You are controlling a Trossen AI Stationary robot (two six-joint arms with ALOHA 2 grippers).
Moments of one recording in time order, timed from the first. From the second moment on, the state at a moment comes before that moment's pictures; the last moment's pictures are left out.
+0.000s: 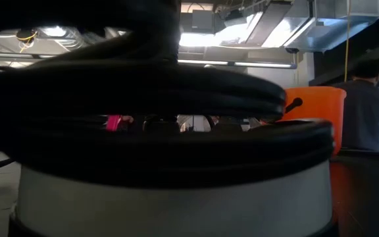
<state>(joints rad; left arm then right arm) 0.13 1.04 1.10 -0.93 -0.08 -0.17 0.66 1.57 1.32 -0.43 0.75 0.41</state>
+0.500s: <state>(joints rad) -0.36 0.74 1.10 -1.06 -0.01 -0.46 0.66 1.57 1.32 -0.42 0.76 0.39</state>
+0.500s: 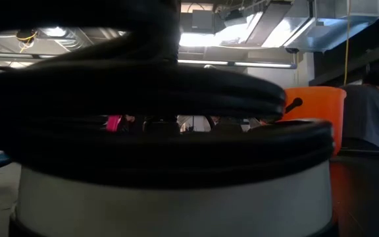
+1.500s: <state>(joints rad) 0.04 1.06 0.72 -1.07 0.03 -0.08 0.66 1.57 1.32 -0.56 0.65 0.36</state>
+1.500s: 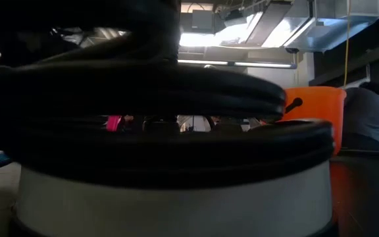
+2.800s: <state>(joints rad) -0.20 1.42 0.75 -0.93 0.07 0.01 0.66 1.50 0.81 -0.33 0.72 0.58</state>
